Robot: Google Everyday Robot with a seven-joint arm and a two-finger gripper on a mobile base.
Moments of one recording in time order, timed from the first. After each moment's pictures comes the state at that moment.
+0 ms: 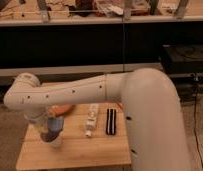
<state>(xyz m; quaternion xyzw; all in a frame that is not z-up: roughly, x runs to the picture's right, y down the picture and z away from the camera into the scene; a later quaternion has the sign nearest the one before) -0.258 0.162 0.664 -0.03 -0.33 -0.94 0.11</state>
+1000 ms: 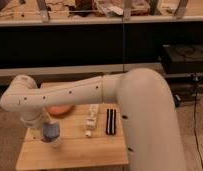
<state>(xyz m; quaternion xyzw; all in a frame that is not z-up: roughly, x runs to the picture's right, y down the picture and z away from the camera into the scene) -0.270 0.174 0.661 -0.01 -0.35 -0.93 0.08</state>
